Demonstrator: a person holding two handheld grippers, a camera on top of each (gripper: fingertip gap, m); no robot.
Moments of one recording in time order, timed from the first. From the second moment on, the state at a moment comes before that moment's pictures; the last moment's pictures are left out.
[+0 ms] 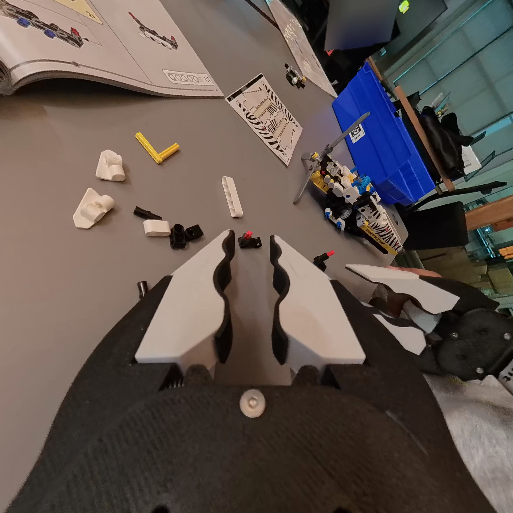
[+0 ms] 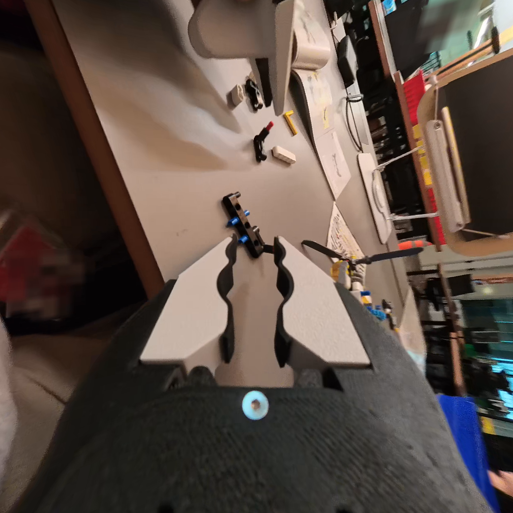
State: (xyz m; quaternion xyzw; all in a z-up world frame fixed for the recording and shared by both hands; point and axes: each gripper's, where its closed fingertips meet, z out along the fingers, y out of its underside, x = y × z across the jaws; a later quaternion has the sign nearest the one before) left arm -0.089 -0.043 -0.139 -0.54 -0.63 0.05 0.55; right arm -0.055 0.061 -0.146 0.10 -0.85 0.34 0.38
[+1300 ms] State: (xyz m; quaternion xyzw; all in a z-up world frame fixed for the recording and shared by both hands) left arm -0.090 -0.035 -0.140 -0.65 -0.58 0.13 0.48; right arm -0.058 0.058 -0.146 -0.07 -0.88 0.42 0.19
